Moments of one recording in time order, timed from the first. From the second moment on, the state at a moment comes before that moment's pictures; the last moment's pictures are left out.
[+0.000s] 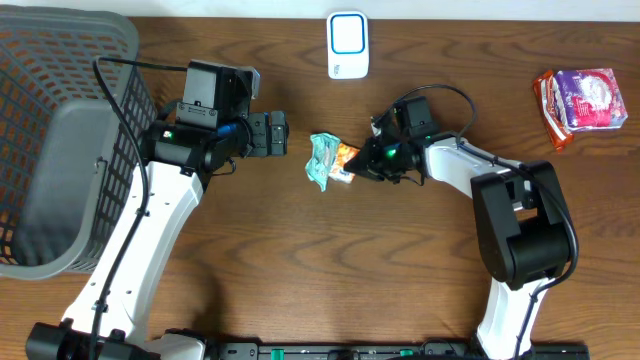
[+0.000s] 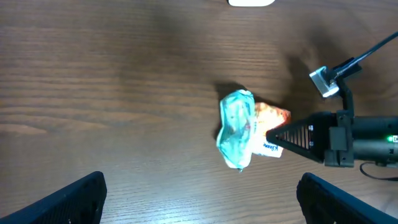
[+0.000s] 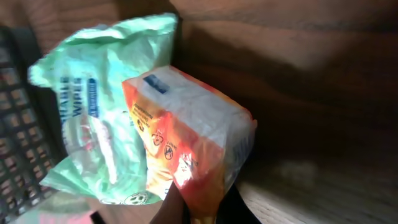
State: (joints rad) left arm -0.23 1.46 1.31 -0.79 0.17 -0.23; right arm 0.29 2.06 1.17 -0.23 -0.72 0.59
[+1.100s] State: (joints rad) left arm -0.23 1.46 1.31 -0.79 0.17 -0.23; right arm 0.26 2.07 1.69 -0.29 -0.06 0.38
